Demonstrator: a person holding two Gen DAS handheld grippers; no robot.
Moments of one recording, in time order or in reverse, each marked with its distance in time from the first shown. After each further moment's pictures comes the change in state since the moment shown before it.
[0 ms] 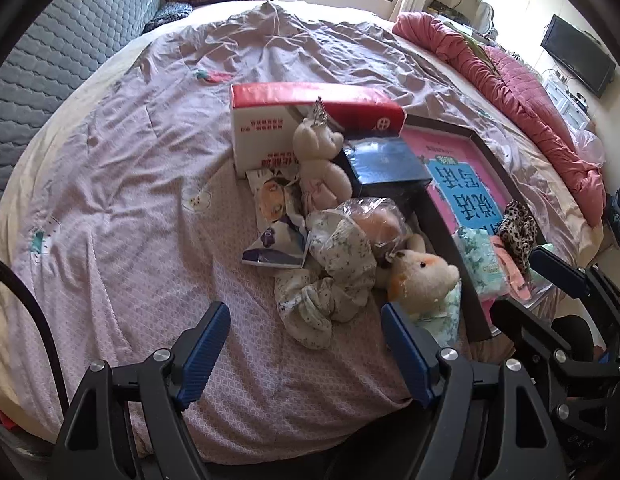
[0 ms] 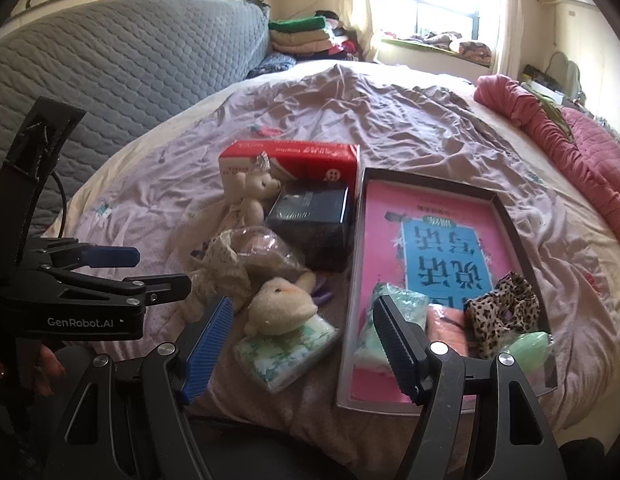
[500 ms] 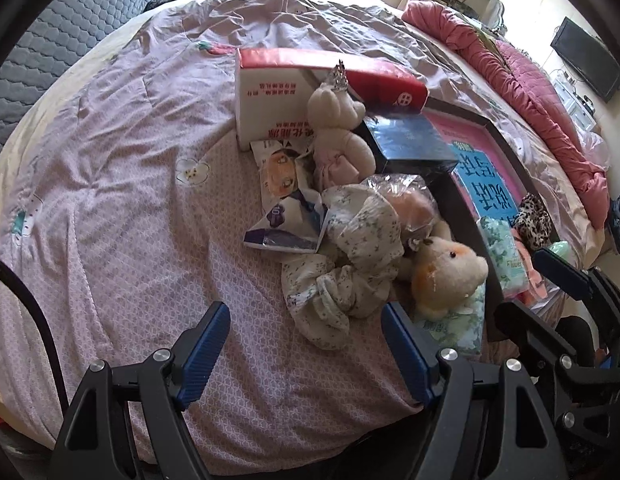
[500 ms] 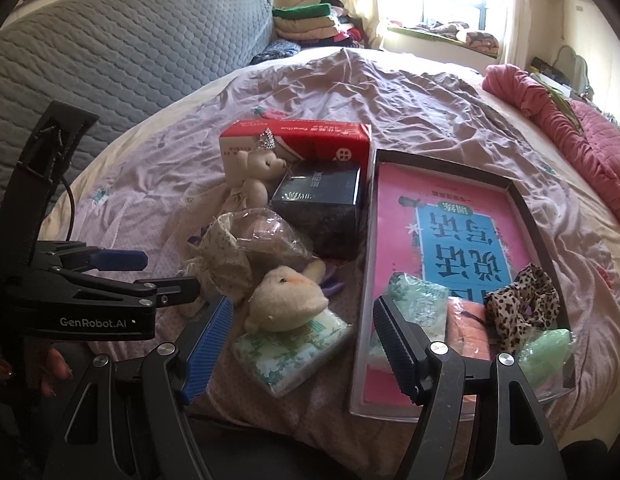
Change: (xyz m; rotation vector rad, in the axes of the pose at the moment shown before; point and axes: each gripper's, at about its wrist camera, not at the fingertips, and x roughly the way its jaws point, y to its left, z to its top) left arm 0.030 0.012 -0.004 -0.029 0.057 -0.020; right arm 0.025 0.002 -0.003 -0.003 0.046 0.018
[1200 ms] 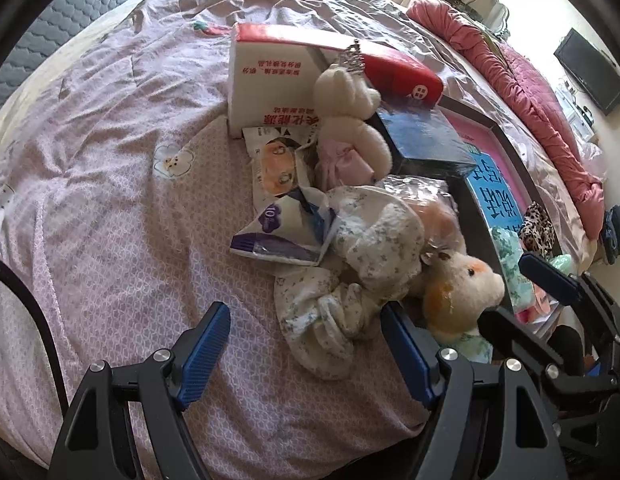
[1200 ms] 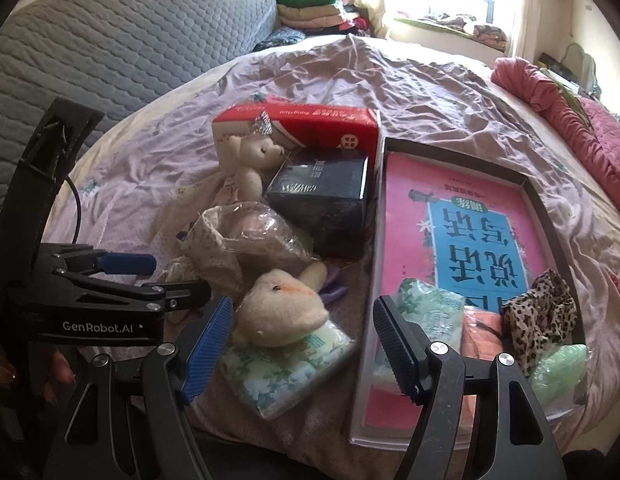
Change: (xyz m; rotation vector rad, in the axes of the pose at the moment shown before) left arm 0.030 0.010 0.011 -0.051 0.032 -0.058; right arm 0.033 -0.003 0.006 -0.017 0.047 0.015
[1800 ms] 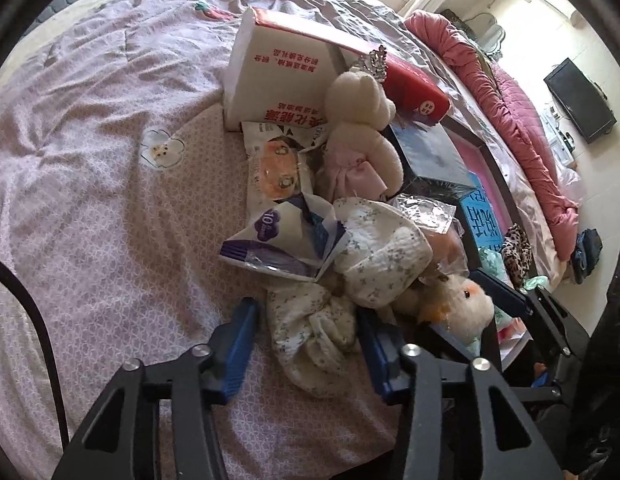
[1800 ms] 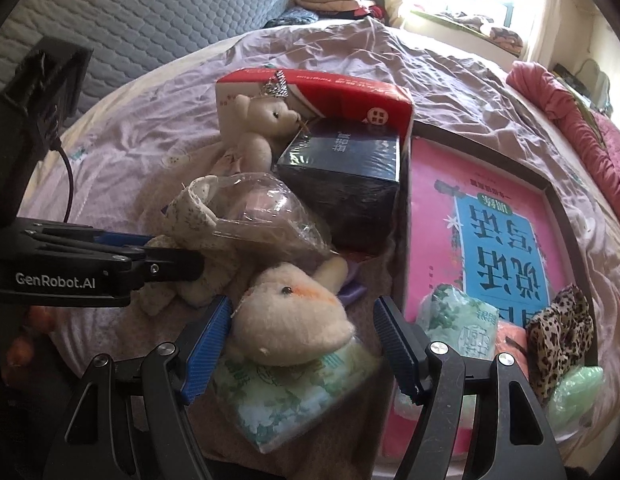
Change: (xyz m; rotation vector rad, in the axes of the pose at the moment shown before) left arm 0.010 0.019 0.006 -0.065 0.011 -0.144; right arm 0.040 0.014 0.001 -0.086 0.058 -0.038
